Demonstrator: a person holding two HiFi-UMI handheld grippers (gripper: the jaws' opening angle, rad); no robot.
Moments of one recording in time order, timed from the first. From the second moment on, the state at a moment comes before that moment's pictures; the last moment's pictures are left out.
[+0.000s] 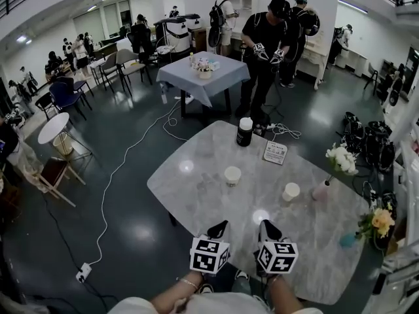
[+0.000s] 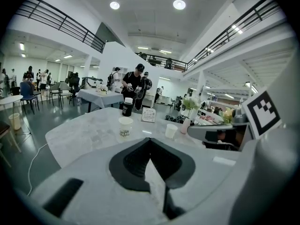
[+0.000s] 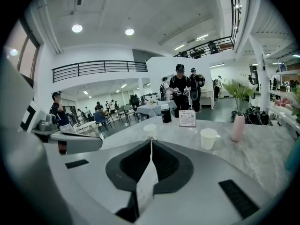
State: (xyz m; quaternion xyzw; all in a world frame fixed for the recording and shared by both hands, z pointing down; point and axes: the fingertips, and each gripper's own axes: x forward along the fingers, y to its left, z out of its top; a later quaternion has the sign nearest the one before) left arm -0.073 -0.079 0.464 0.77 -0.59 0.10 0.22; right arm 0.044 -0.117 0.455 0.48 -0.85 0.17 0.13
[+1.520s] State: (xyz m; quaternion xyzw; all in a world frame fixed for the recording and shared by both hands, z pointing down) left arm -0.048 -0.096 0.474 0.78 -0.58 0.11 0.22; right arm 0.078 -0.127 0.465 0.50 -0.84 0.19 0.14
